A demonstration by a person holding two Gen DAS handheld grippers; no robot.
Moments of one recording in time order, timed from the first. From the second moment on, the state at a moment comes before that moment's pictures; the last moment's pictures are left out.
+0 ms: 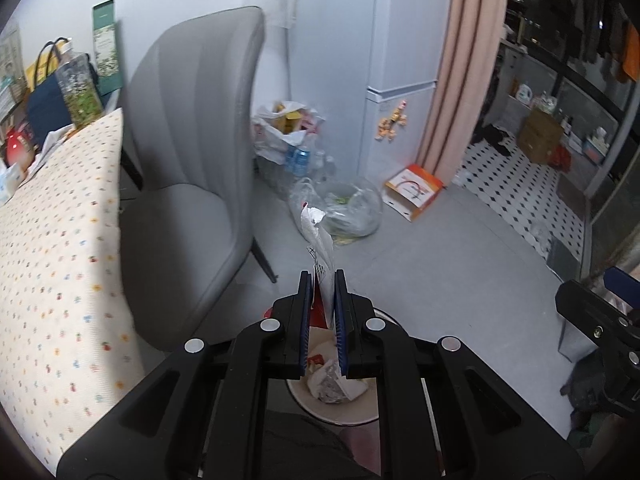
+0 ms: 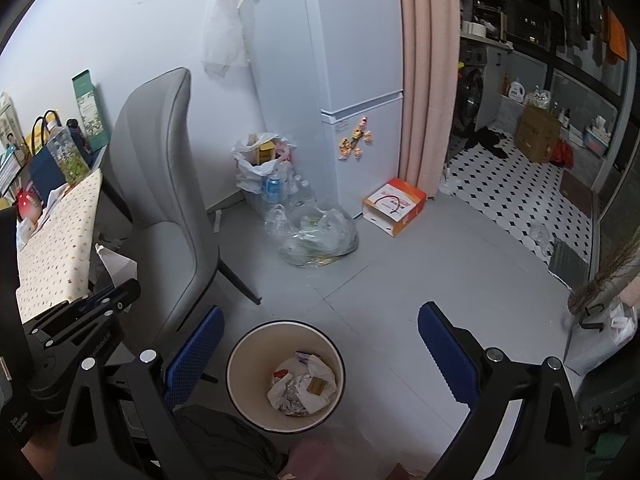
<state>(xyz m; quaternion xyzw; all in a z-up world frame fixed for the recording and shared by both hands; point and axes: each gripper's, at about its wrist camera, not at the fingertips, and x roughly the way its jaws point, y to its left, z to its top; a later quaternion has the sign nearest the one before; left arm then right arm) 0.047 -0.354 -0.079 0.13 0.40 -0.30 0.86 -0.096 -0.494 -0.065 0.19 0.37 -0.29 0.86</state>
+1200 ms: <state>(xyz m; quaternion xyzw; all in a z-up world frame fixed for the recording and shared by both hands) 0.053 -0.278 -0.038 0.09 0.35 -0.25 0.90 -0.075 -0.456 -0.048 0.17 0.35 -0.25 0.89</state>
